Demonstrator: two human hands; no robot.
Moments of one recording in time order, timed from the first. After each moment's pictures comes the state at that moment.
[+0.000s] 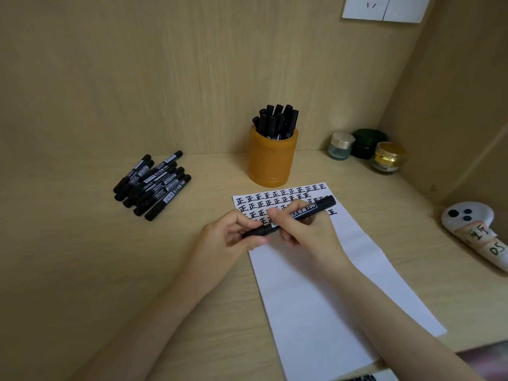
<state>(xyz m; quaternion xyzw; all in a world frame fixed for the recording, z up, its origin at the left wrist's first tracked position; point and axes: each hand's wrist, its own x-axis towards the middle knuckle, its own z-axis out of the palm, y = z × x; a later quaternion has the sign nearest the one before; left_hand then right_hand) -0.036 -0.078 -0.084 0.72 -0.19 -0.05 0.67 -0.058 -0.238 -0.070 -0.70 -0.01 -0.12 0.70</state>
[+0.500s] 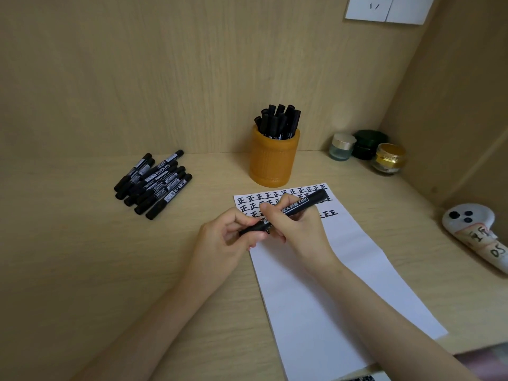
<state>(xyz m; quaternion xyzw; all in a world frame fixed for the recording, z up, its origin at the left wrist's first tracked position) -0.038 -0.081 -0.086 0.70 -0.18 0.01 0.69 -0.047 -0.223 -0.067 -0.69 -0.03 -0.13 0.71</state>
